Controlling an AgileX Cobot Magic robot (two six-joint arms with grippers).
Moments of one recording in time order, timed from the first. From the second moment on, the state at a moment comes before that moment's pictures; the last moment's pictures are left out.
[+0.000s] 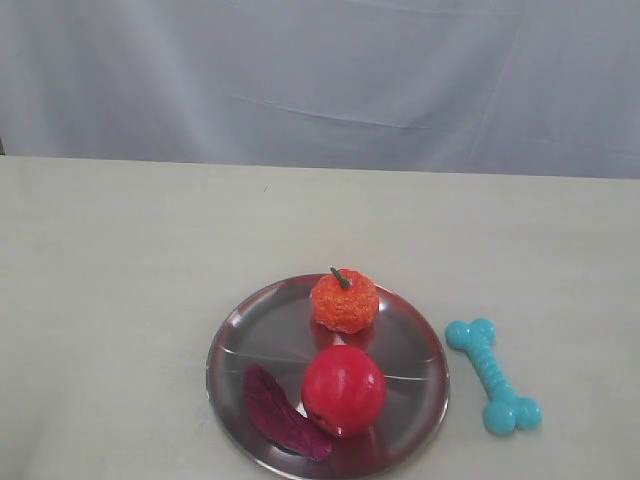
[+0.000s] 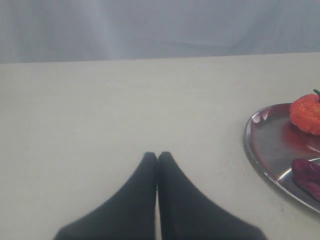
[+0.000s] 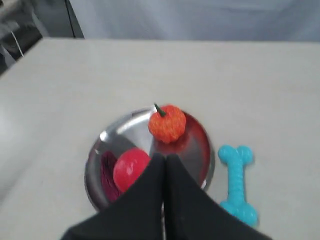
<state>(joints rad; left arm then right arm) -0.23 0.00 0.00 0.13 0.35 -0.16 0.06 0.39 -0.69 -0.01 0.82 0.30</state>
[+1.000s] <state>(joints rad) -0.23 0.00 0.00 0.13 0.35 -0.16 -0.34 0.01 -0.01 0.36 0.15 -0.20</state>
